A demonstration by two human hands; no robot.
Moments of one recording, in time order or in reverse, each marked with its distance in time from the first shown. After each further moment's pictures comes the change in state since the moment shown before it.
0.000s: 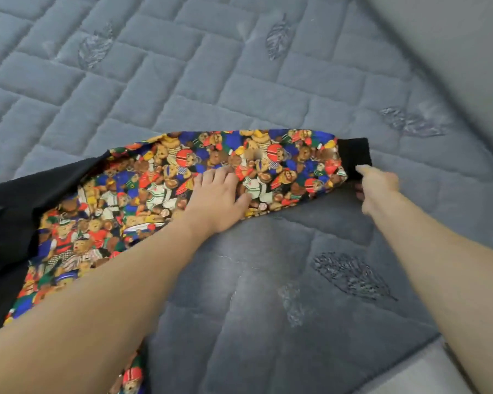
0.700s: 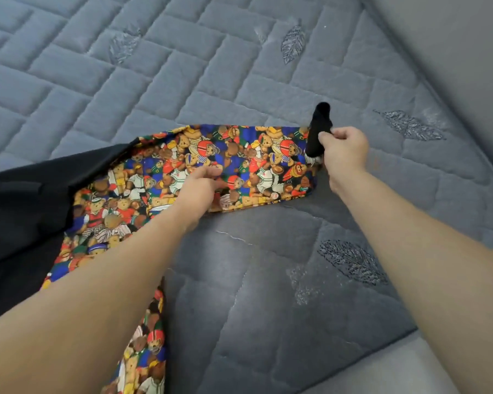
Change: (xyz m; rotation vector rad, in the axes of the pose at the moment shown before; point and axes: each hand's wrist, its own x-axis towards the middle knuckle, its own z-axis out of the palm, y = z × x) left_hand -0.043 -0.019 -0.032 -1.266 0.062 -0.579; right_hand -0.092 -0.033 0.039 -0.057 -0.160 -0.430
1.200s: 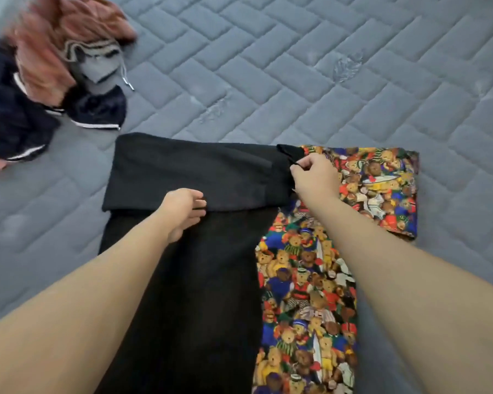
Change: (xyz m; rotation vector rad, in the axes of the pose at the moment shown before) left_hand -0.101 -0.109 -0.440 -0.299 0.379 -0.329; right_hand -0.332 -0.055 0.322 -0.500 -0.501 -0.433
